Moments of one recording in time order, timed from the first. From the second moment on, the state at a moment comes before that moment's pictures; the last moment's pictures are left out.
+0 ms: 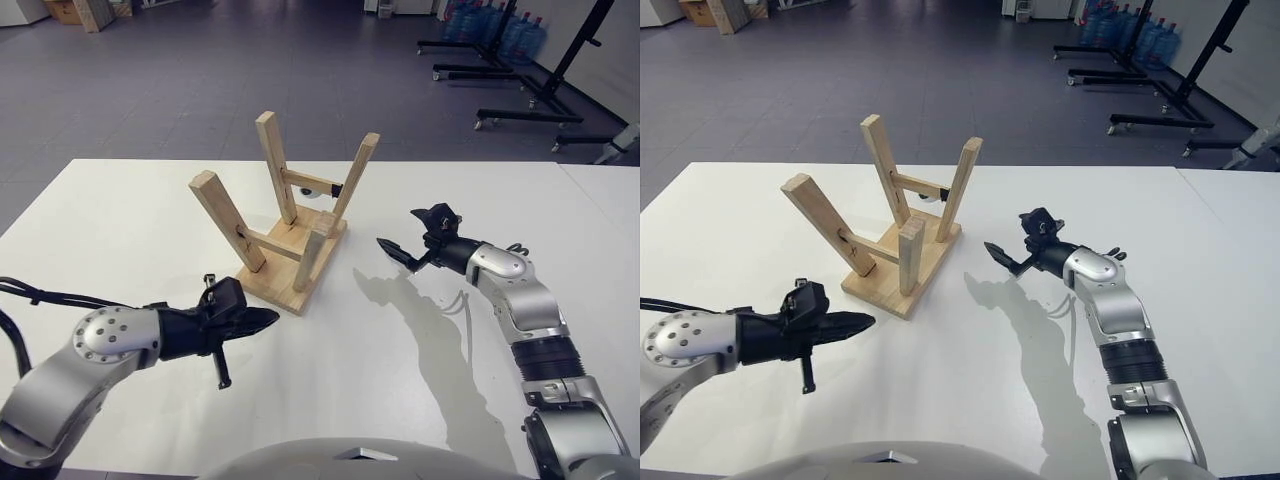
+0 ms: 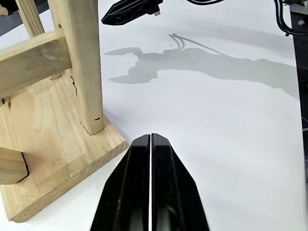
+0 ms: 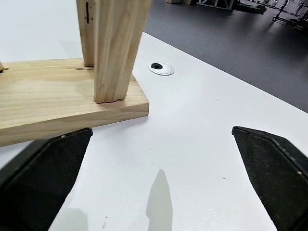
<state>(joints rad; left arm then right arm) 0.12 0.80 -0.02 -0.82 -0.48 0.79 -0.73 -0.31 -0.51 0.04 0.11 0.19 0.34 0.63</state>
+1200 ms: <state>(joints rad) 0.00 0.65 -0.34 -0.58 -0.13 0.76 -0.48 -0.37 -0.48 0.05 0.06 0.18 0.41 0.64</state>
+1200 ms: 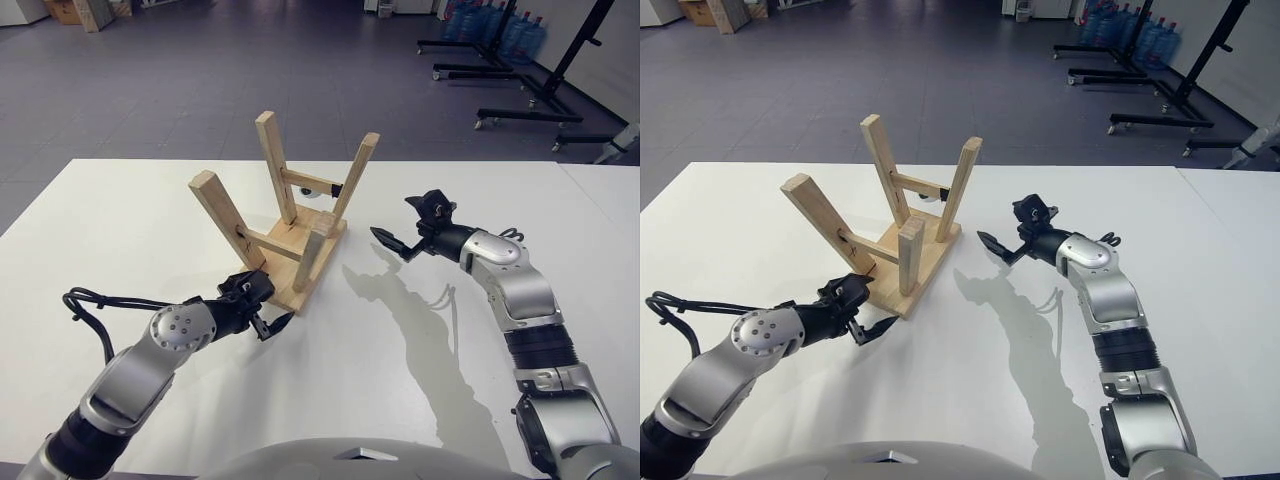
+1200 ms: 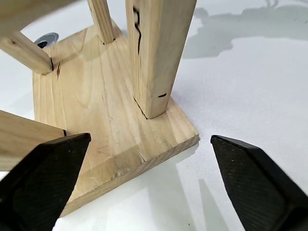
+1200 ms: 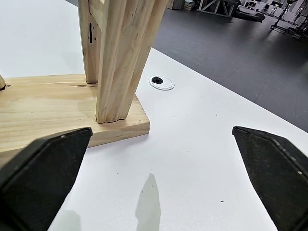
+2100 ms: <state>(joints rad) -0.02 0.56 -0.36 -0.41 0.12 0.71 -0.37 -0.37 -0.48 0.05 0.03 0.18 0.44 0.66</state>
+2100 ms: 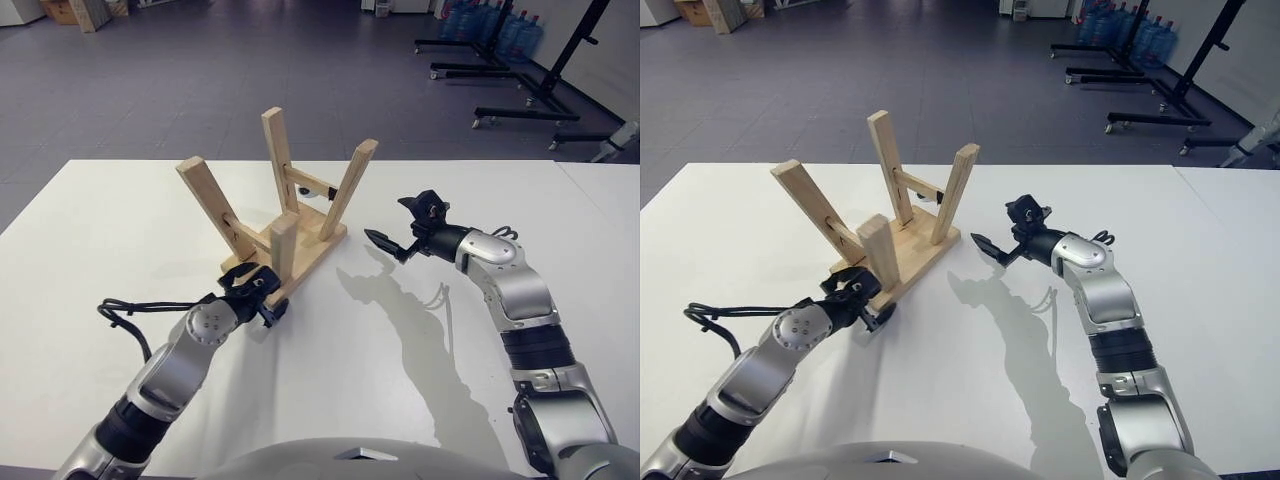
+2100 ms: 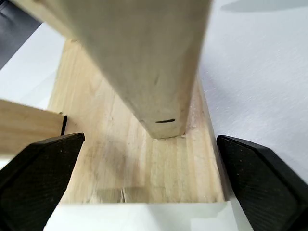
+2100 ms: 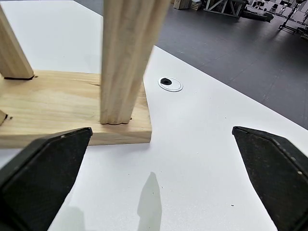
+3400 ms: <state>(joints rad) -0.23 0.59 -0.06 0.28 0.08 0.30 -0.43 -0.55 -0.21 0.14 0.73 -0.05 0.08 0.34</state>
